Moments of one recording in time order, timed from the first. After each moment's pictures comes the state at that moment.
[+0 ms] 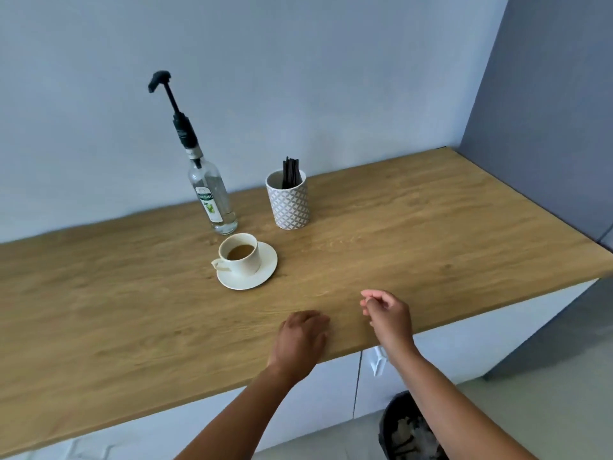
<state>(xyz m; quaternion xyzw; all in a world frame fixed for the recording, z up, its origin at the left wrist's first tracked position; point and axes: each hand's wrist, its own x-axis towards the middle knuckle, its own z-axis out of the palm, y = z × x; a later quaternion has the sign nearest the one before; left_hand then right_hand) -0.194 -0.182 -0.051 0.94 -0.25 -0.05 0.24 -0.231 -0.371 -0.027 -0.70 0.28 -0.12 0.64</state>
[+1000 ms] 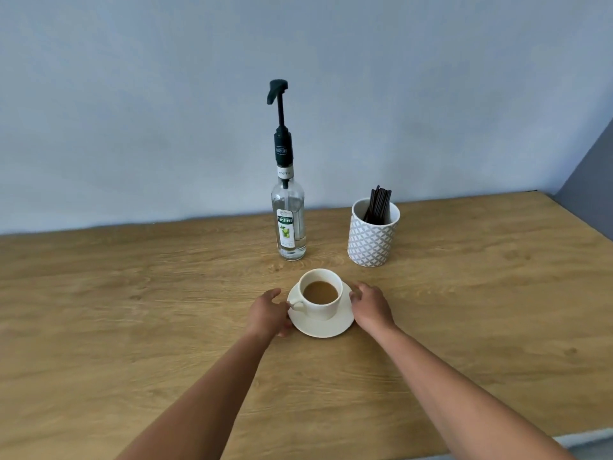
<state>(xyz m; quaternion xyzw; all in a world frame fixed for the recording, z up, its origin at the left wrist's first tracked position) 0.009 -0.017 -0.025 0.79 0.18 -0.15 0.57 -0.006 -0.230 -0.032 -0.90 0.18 0.03 0.39</state>
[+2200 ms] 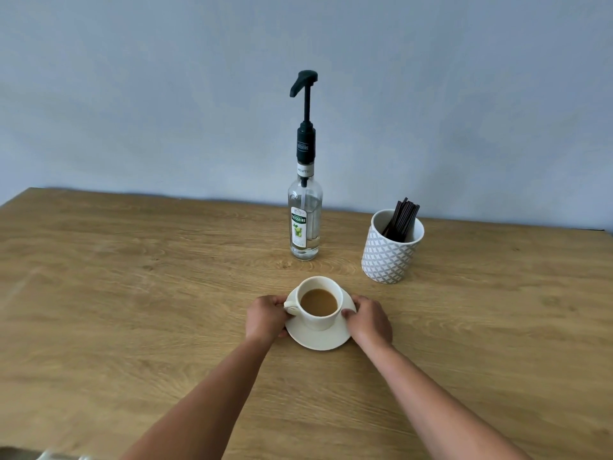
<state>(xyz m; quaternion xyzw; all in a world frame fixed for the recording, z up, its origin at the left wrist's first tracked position) 0.004 -0.039 -0.030 0.78 0.25 -0.08 0.57 0.018 -0.236 -0.037 -0.94 0.15 0.06 0.32</state>
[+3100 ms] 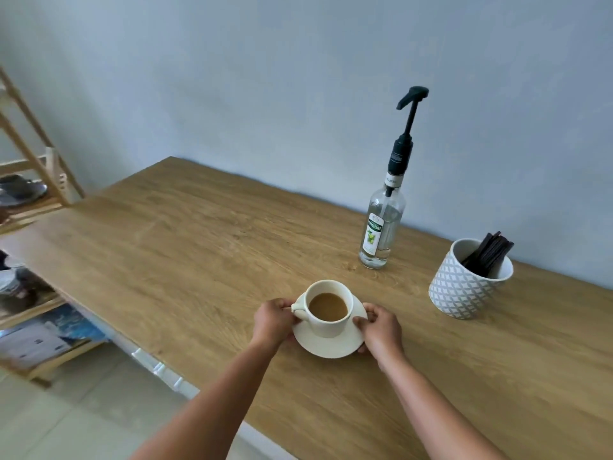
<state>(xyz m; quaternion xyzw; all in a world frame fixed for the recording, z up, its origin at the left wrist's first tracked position) -0.071 0.009 -0.010 0.71 0.36 0.02 0.60 0.003 -0.180 -0.028 -0.82 0.06 0.14 0.55</state>
